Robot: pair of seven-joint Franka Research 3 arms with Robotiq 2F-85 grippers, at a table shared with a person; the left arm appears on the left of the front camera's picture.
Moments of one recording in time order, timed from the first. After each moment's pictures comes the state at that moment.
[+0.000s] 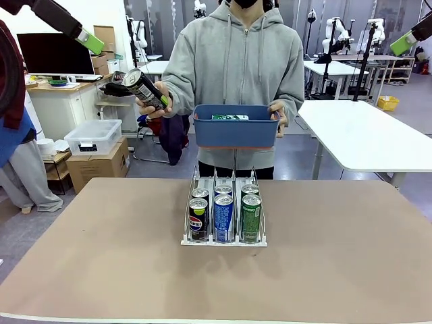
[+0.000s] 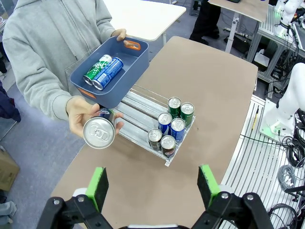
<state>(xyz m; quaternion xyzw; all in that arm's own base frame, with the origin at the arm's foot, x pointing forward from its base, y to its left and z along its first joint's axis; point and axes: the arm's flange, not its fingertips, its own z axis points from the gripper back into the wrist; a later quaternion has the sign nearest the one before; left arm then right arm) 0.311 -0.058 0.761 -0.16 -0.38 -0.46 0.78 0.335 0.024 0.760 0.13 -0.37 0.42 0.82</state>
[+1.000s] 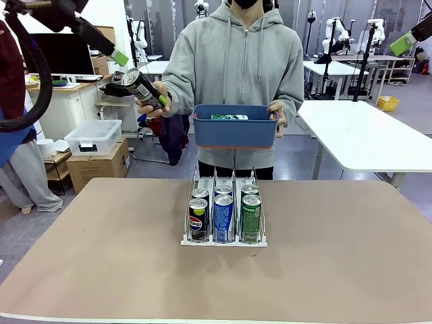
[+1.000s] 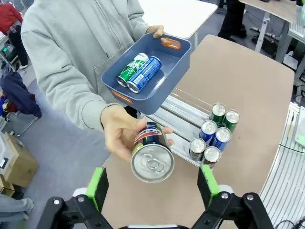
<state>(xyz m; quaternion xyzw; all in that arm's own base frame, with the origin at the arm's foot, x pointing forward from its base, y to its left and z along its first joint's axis) 0.405 -0.070 0.728 -0.10 -0.41 -0.44 0.79 0.335 0.024 0.760 0.13 -0.37 0.42 0.82</state>
